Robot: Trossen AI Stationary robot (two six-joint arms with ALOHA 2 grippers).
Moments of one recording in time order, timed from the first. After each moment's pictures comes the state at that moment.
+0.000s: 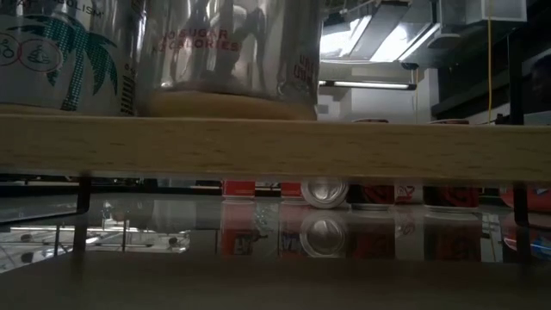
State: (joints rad) left arm -0.25 0.92 0.88 -0.42 -0.27 -0.21; right arm 0.45 2.04 1.78 -0.58 -0.16 -0.14
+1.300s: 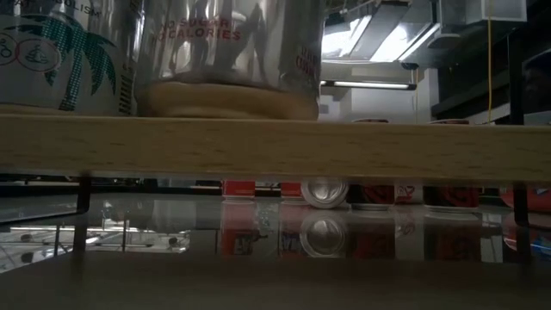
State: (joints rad) left arm -0.25 0.92 0.88 -0.42 -0.27 -0.21; right arm 0.45 2.04 1.79 -0.58 -0.17 -0.14
